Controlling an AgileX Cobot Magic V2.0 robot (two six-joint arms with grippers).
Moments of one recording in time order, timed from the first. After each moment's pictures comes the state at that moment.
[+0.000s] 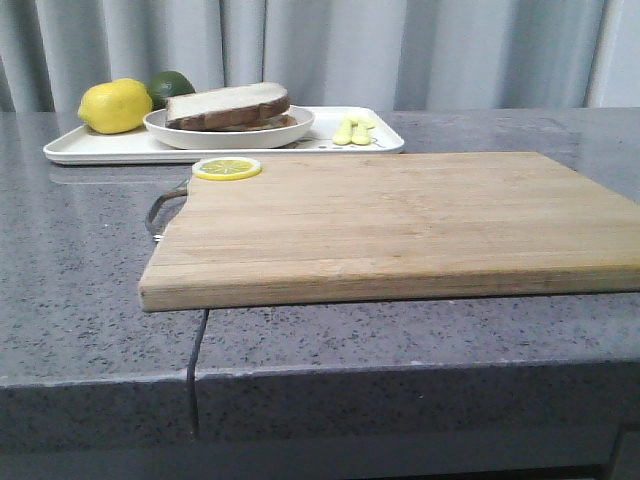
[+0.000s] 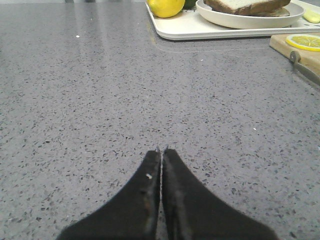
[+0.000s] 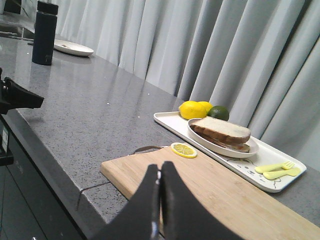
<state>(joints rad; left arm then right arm) -0.04 -0.01 0.00 -0.09 0.32 0.05 0.65 -0.01 -0.25 0.67 0.32 -0.86</state>
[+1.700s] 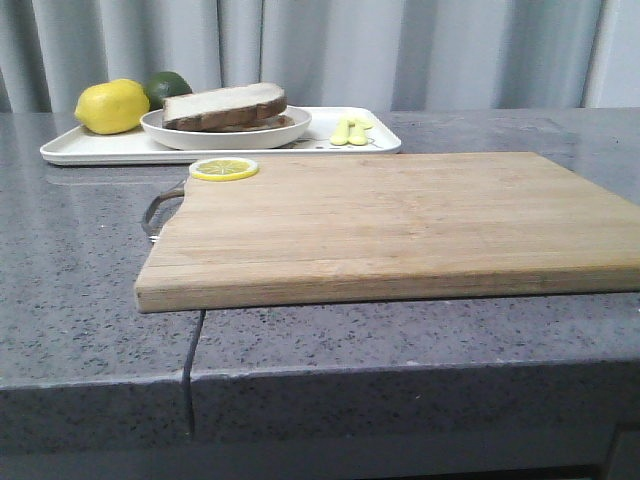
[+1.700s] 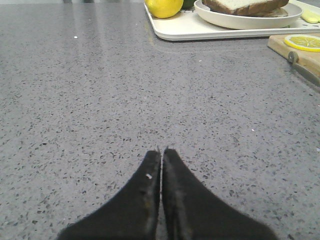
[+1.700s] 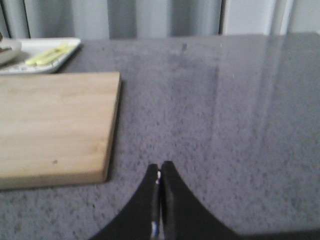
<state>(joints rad) -0.04 -0.01 0.00 -0.09 0.32 0.05 0.02 -0.01 0.03 -0.08 0.21 0.15</state>
